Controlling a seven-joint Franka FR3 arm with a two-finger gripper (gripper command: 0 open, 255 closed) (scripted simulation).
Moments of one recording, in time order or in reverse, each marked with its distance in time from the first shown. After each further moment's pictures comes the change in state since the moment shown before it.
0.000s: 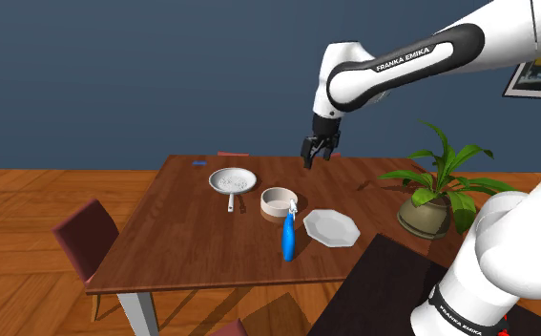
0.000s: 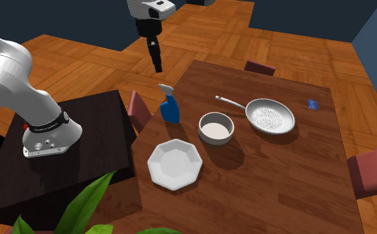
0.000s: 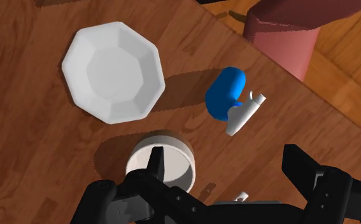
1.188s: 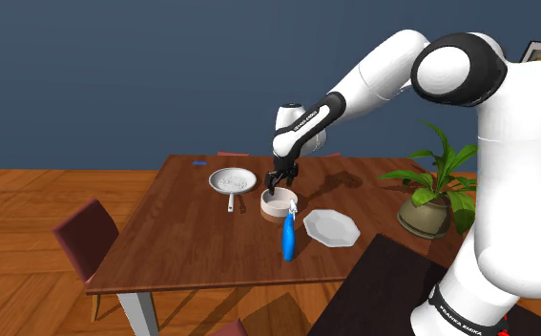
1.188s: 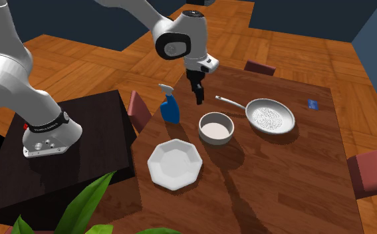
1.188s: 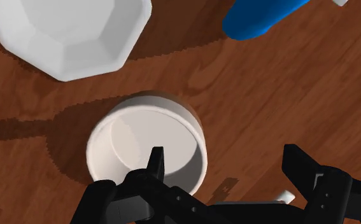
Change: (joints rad) arm -0.014 0.696 -0.008 0.334 0.069 0.364 -0.035
